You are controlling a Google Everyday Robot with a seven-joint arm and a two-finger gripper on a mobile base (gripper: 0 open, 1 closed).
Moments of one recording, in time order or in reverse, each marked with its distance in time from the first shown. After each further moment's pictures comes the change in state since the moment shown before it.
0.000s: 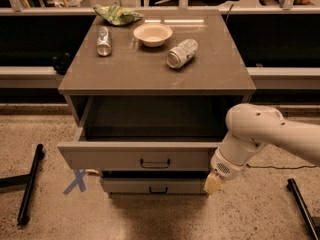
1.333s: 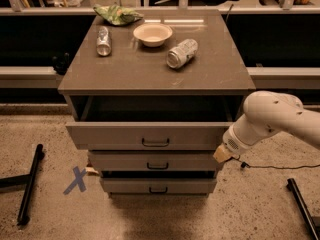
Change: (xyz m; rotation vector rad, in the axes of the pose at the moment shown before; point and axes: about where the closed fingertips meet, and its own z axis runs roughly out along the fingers) arm -0.029 -0.101 -0.044 0.221 -0.205 0.136
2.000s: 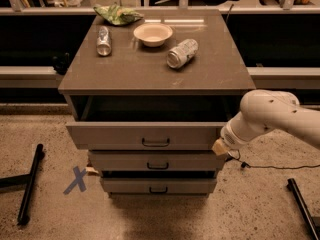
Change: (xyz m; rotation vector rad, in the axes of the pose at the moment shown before) arm -0.015 -0.016 0.001 0.062 -0.036 0.028
